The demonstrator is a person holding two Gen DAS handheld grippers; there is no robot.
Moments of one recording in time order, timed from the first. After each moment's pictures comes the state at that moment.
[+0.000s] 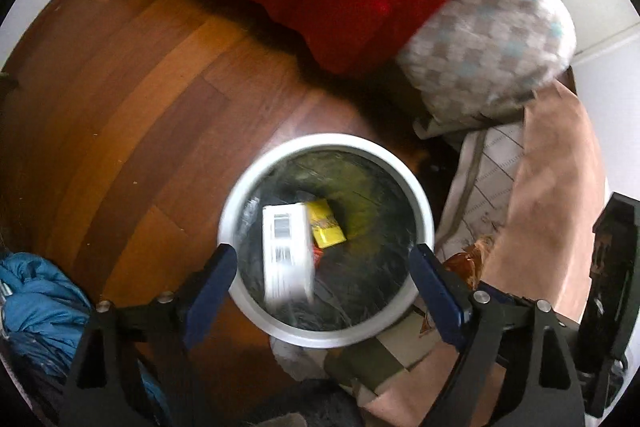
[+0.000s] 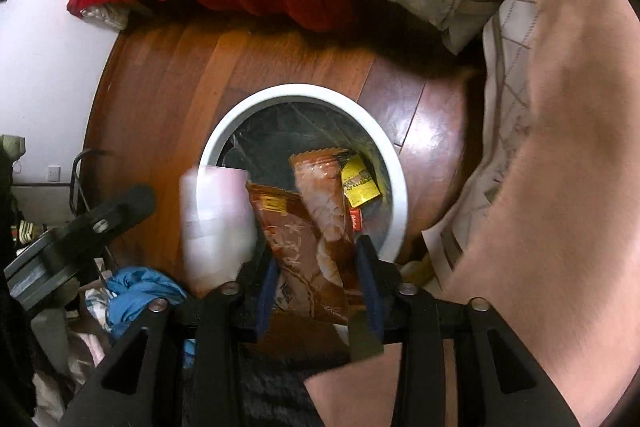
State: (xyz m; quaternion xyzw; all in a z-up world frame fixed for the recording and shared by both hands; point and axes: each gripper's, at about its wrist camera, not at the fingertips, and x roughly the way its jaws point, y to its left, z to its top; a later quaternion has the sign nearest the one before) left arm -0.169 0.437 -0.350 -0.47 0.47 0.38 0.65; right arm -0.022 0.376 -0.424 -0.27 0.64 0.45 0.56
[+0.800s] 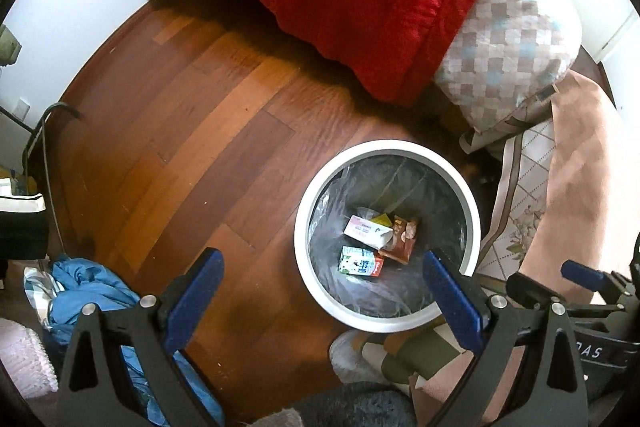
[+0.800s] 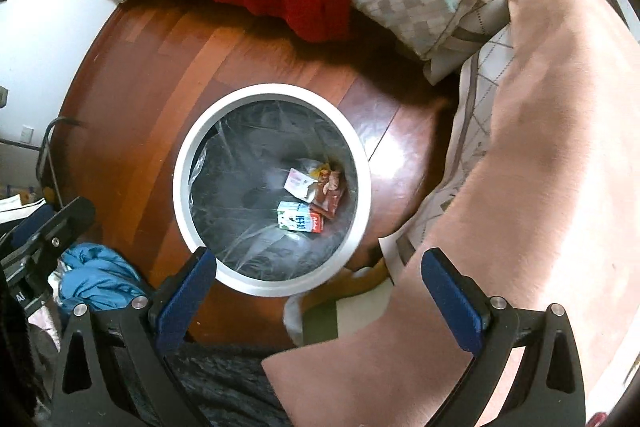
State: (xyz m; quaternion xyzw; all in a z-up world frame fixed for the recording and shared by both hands) left arm -0.199 0.387 -0.312 -0.36 0.47 0.47 0.65; right arm -0.036 0.342 -0.381 -0.35 0.56 0.45 0.60
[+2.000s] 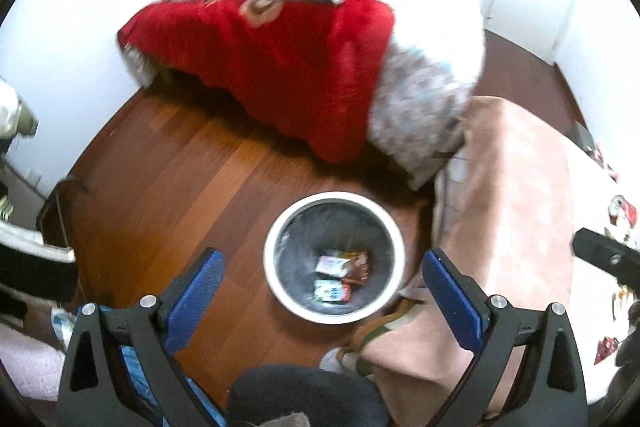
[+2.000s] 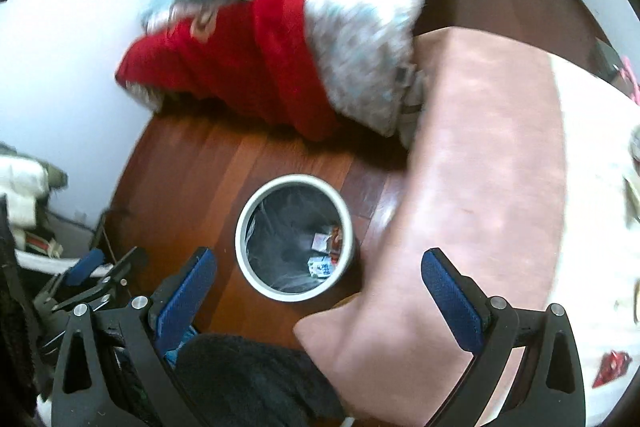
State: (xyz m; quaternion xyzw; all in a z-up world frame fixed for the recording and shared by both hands) left arm -0.152 0.276 -0.175 -0.25 0.41 0.46 0.75; right arm 0.024 0.176 -0.201 -0.15 0.51 0.49 0.70
